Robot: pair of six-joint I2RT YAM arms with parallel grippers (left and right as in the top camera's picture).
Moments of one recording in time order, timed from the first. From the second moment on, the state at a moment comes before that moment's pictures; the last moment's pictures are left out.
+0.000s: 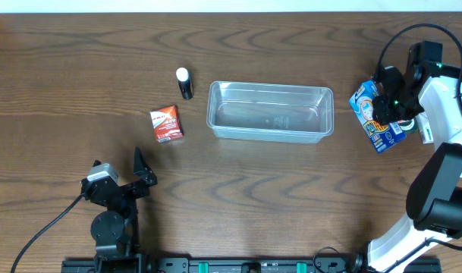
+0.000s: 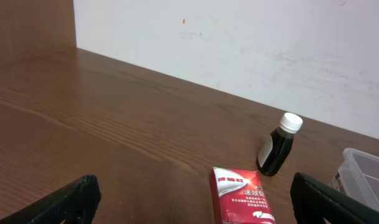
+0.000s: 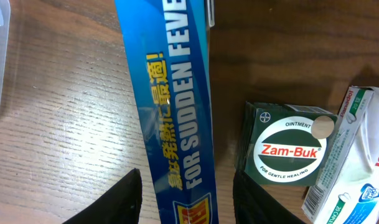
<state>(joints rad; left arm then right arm) 0.06 0.01 0.03 -0.11 -0.14 -0.25 -0.23 1.89 1.46 -0.97 -0.02 -0.48</state>
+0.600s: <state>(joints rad) 0.06 0.01 0.03 -0.11 -0.14 -0.25 -0.23 1.89 1.45 -0.95 -0.02 -0.46</state>
